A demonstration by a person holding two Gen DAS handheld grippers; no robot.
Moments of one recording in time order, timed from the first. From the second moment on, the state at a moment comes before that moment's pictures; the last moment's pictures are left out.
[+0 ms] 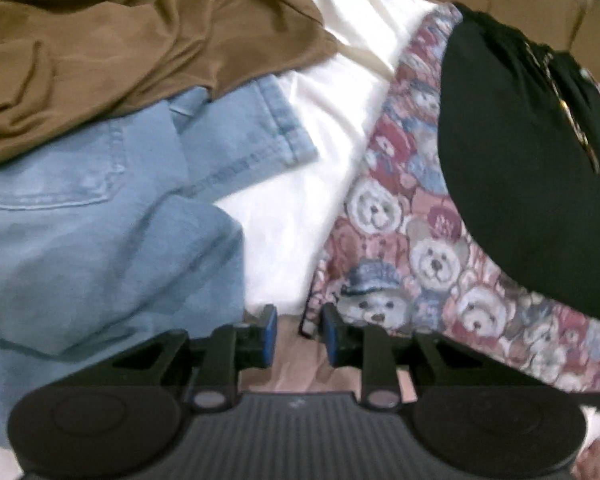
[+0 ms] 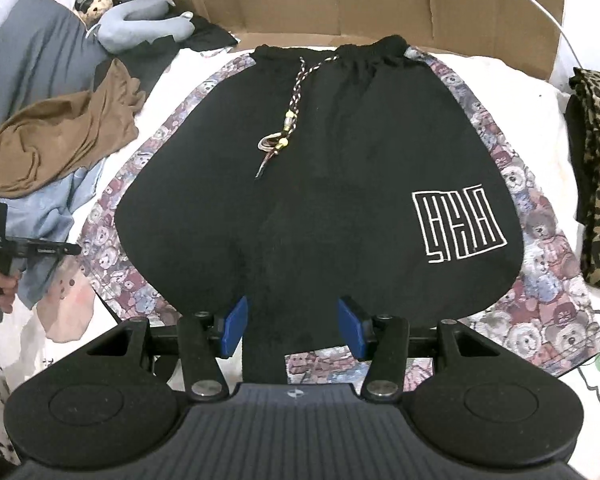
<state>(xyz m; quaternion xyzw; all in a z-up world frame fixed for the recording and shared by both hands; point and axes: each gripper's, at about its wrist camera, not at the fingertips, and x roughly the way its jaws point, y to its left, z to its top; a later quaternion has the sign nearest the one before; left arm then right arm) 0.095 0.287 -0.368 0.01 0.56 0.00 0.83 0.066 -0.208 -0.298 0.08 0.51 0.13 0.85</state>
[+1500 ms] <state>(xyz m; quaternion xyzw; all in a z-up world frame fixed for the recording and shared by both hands) 0.097 0.203 -0.280 -0.06 0.53 -0.14 0.84 0.082 -0.157 -0.304 0.12 0.48 0.19 0.85</state>
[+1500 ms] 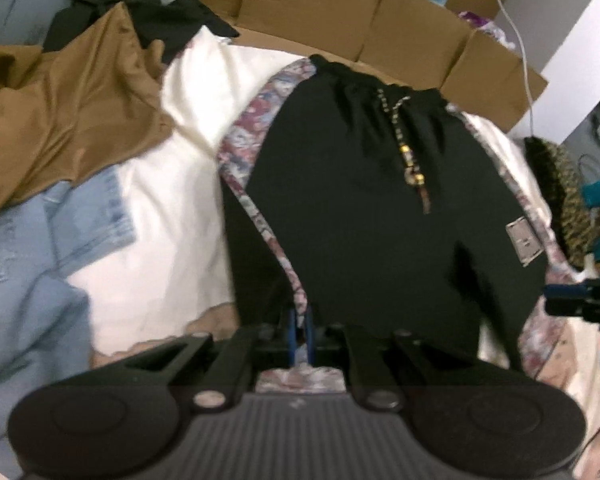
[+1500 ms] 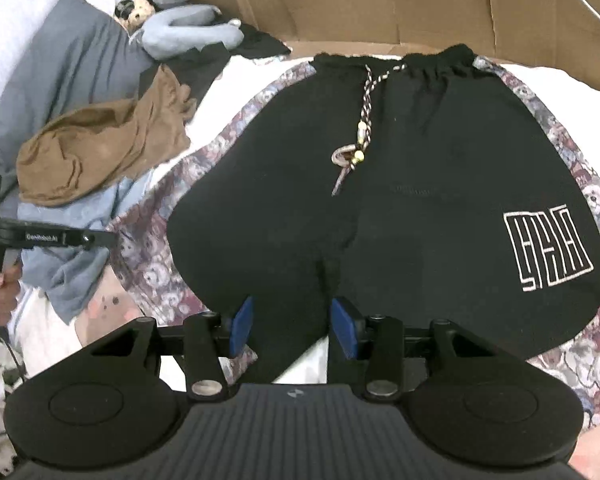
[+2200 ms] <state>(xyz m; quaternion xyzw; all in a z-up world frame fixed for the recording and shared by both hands) 0.130 0.118 -0.267 -0.16 0.53 -0.21 0.80 0.113 -0.071 -0.300 0.12 0.42 0.26 0.86</state>
